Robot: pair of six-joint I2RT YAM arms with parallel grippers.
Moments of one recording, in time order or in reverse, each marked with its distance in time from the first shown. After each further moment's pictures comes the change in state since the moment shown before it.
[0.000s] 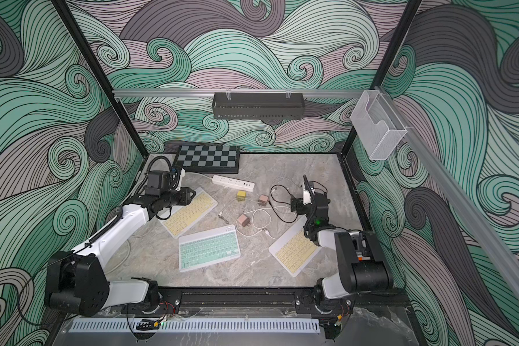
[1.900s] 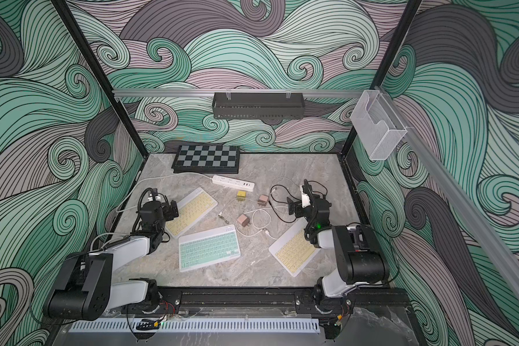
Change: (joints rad) left arm 0.121 -0.029 -0.576 0.860 -0.545 0.090; right arm -0.027 0.039 -0.045 0.136 -0.159 -0.008
